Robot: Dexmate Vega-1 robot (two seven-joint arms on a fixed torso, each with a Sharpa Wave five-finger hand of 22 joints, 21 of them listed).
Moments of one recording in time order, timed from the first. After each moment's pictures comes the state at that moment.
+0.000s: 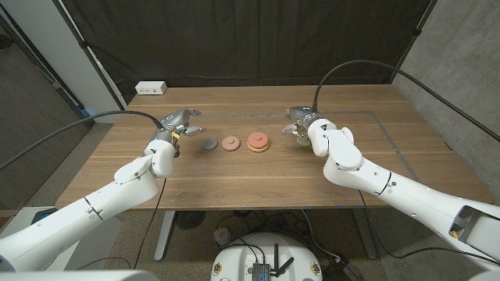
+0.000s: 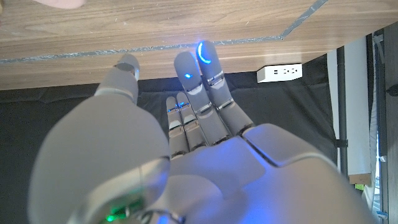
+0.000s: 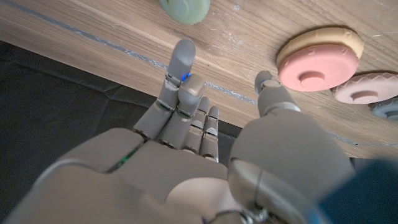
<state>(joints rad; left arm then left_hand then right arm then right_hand) 1.00 0.94 0.49 -2.01 0.34 0.58 0.35 0.93 0.00 0.26 -0.16 0.34 0.46 -0.01 0.21 0.21 0.48 -0.12 0.21 0.32 0.98 -0.15 1.37 0.51 0.73 -0.07 1.45 0.21 -0.64 -0.71 -0.91 -2.04 -0.87 -0.84 0.39 0.88 -0.04 0.41 -0.16 0.32 0.36 -0.06 0.25 0.24 0.41 -0.10 0.23 0.49 1.02 -0.16 1.43 1.22 0.92 -0.13 1.41 0.19</state>
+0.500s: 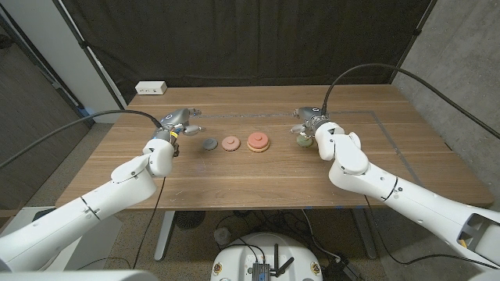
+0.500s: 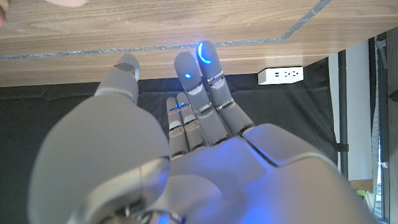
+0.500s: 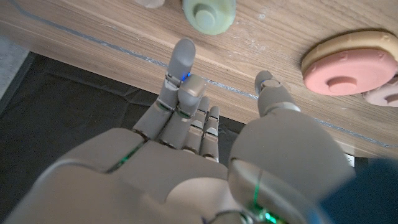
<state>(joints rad) 1.02 0.96 0.46 -2.03 0.31 0.57 0.33 0.93 0.00 0.26 -0.16 0.34 0.46 -0.01 0.21 0.21 0.49 -0.11 0.21 0.33 0.98 -0.15 1.37 0.51 0.73 -0.07 1.45 0.21 -0.69 -0.73 -0.86 -2.04 -0.85 -0.87 0.30 0.88 -0.04 0.41 -0.16 0.32 0.38 -0.06 0.26 0.24 0.41 -0.10 0.23 0.50 1.02 -0.16 1.44 1.22 0.93 -0.13 1.41 0.19</state>
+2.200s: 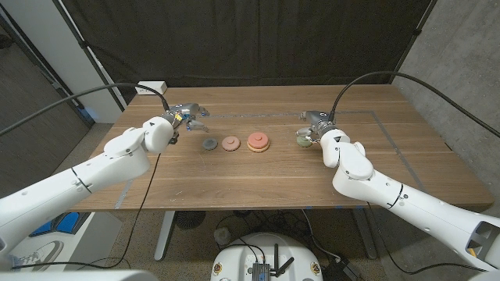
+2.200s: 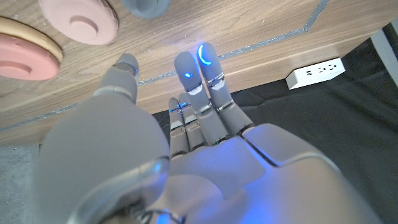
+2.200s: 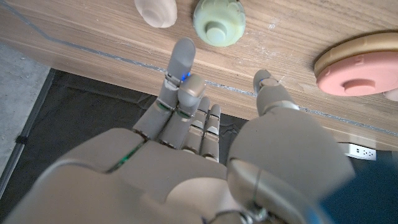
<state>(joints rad) 0.80 1.07 0.57 -2.05 0.39 0.53 -0.08 0.94 -0.02 0.27 -0.16 0.34 0.43 0.01 0.20 0.21 0.46 -0.10 0.21 0.35 0.96 -0.14 1.37 0.51 0.69 -0.07 1.48 0.20 -0.73 -0.75 -0.86 -2.06 -0.75 -0.93 0.17 0.89 -0.05 0.42 -0.16 0.32 0.39 -0.07 0.26 0.24 0.41 -0.11 0.23 0.51 1.02 -0.16 1.43 1.22 0.93 -0.13 1.41 0.19</state>
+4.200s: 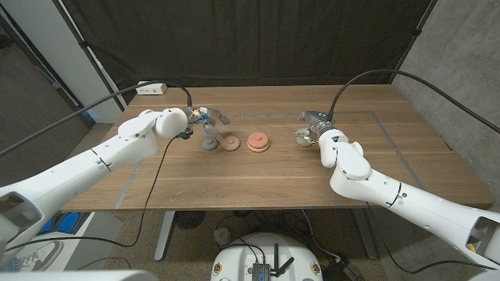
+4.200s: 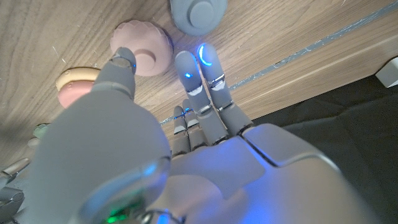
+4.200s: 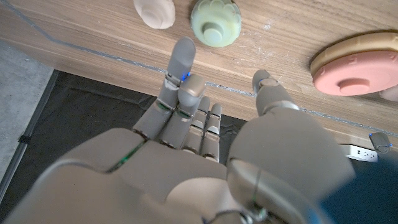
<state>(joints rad) 0.61 0.95 0.68 -1.85 0.50 0.23 -0.38 0.96 -0.05 0.25 -0.16 0.32 0.31 0.03 0.19 0.20 0.34 -0.06 0.19 0.34 0.95 -0.14 1.38 0.49 0.68 -0.06 1.51 0.20 -0.68 -0.76 -0.92 -2.09 -0.73 -0.99 0.17 0.89 -0.05 0.43 -0.16 0.33 0.41 -0.07 0.26 0.24 0.41 -0.11 0.23 0.53 1.02 -0.16 1.43 1.22 0.93 -0.13 1.41 0.19</state>
